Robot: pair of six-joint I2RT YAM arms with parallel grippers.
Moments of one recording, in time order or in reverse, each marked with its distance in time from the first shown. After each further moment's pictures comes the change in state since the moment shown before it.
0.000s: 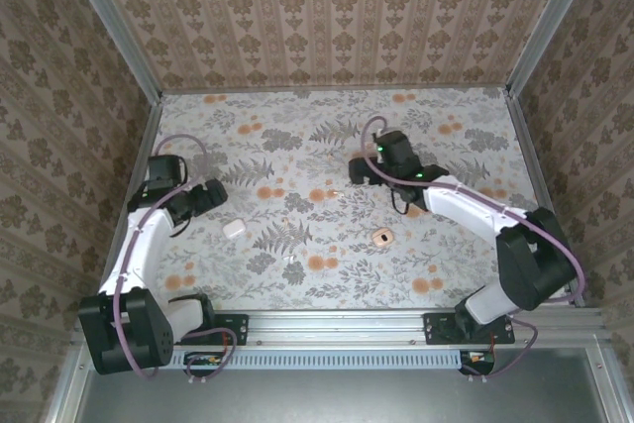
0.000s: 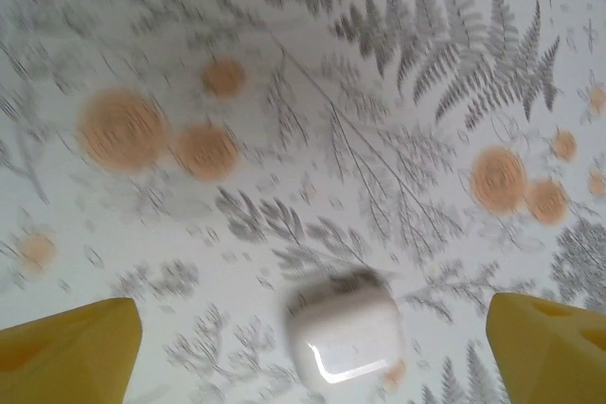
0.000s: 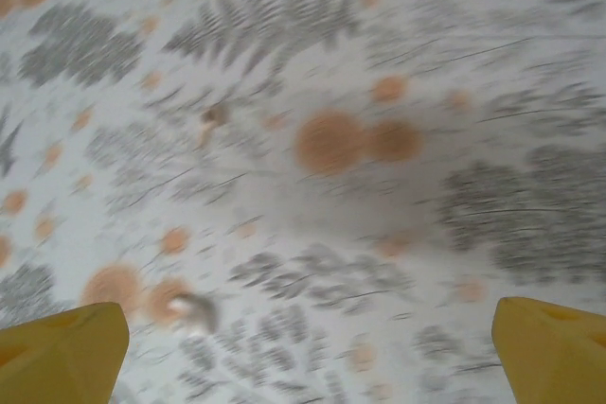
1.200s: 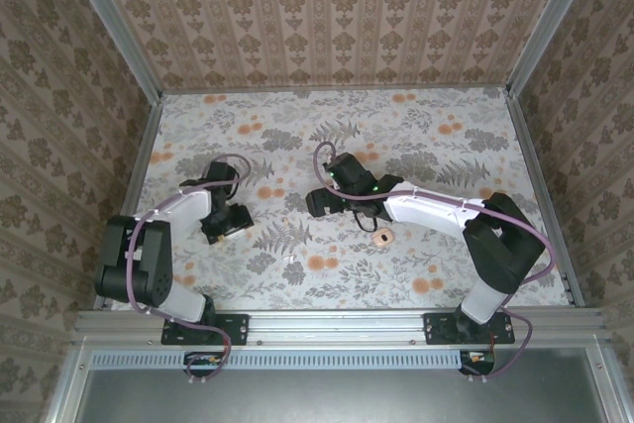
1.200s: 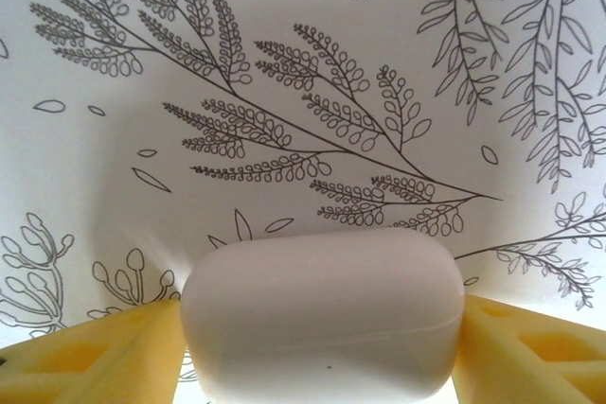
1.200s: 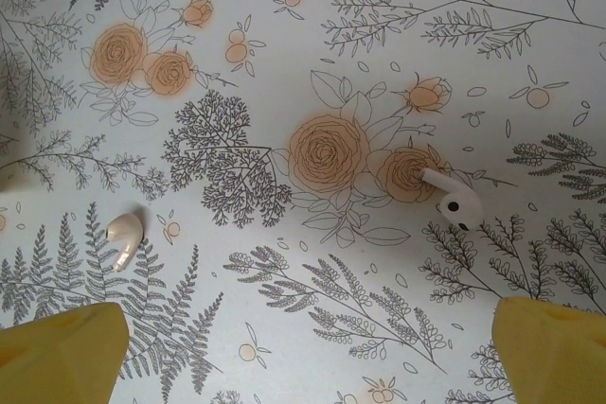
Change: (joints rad) left arm -0.288 0.369 -0.017 -0.005 -0.149 -0.253; right arm 0.236 0.149 0.091 -0.075 -0.088 0.088
